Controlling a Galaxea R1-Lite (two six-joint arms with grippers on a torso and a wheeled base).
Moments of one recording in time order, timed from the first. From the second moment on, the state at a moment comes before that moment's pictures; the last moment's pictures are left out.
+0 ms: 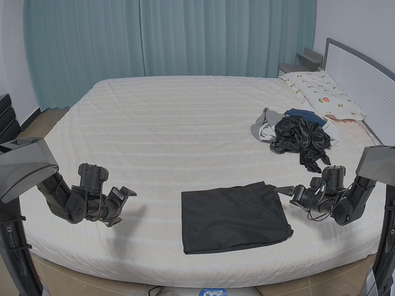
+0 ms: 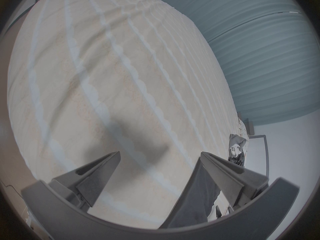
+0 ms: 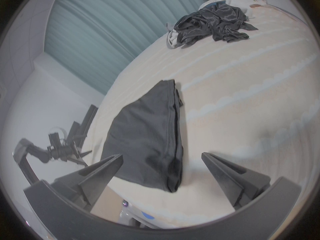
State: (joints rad) left arm -0.15 2.16 -0.75 -0.61 -0.14 -1.11; right arm 0.08 2.31 -0.69 -1.09 0.39 0.66
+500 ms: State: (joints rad) left arm -0.15 2.17 -0.76 -0.61 -0.11 -1.11; right arm 0.11 2.44 -0.89 -1.10 0.35 0.83
